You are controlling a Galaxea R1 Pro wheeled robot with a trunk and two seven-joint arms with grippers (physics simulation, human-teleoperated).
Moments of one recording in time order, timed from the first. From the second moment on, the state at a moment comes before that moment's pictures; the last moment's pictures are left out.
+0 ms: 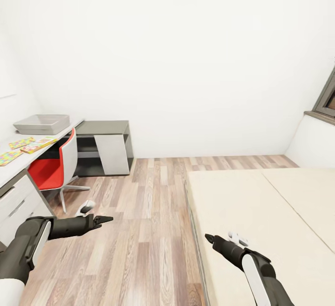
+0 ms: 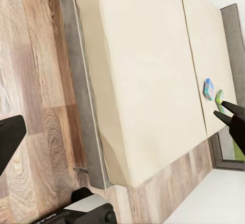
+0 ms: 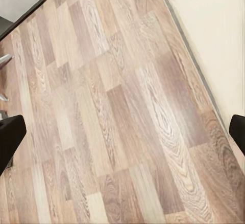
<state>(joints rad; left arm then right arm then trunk) -0.52 0.26 0.26 -1.03 0.00 1.02 -1.06 -0.25 0.06 -0.15 -1.21 -0.46 0.66 -0.01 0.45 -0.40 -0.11</state>
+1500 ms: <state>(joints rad) -0.52 0.26 0.26 -1.03 0.00 1.02 -1.06 -0.25 0.06 -0.15 -1.20 -0.46 0.66 -0.01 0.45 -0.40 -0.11</state>
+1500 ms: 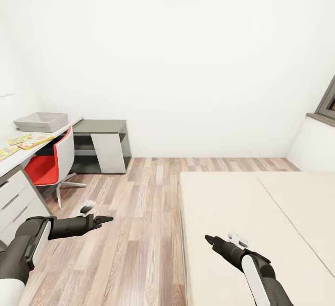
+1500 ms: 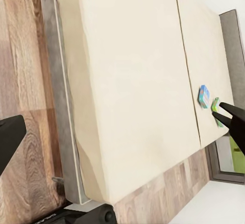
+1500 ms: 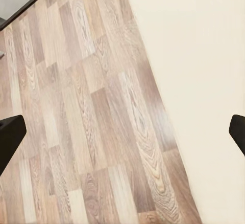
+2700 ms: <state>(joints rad) -0.52 0.25 0.26 -1.03 0.00 1.02 -1.06 -0.25 0.06 -0.15 -1.20 -0.46 0.66 -0.01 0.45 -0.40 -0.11</state>
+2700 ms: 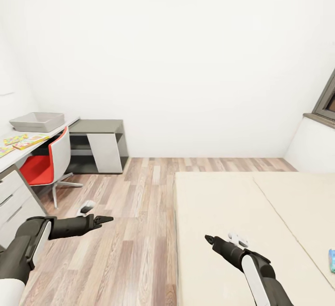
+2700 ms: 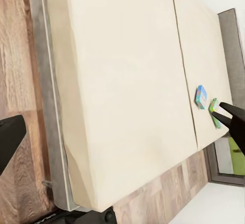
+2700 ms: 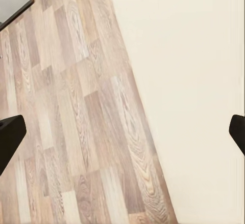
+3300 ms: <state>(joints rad) -0.52 0.25 0.26 -1.03 0.00 1.02 -1.06 -0.25 0.06 -0.15 -1.20 -0.46 0.66 -0.01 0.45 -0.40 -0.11</state>
